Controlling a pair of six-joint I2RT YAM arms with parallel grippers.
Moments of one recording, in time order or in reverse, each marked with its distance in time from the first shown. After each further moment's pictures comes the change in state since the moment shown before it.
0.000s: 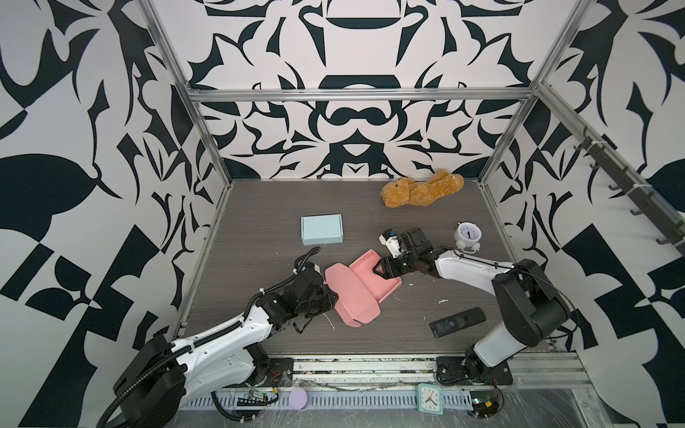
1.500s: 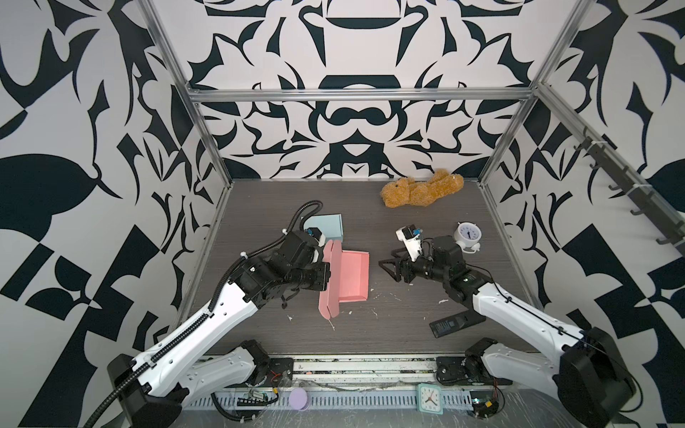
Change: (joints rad) left arm 0.058 0.062 0.696 -0.740 0.027 0.607; right arm 0.001 -0.484 -0.255 0.304 -0.107 -0.011
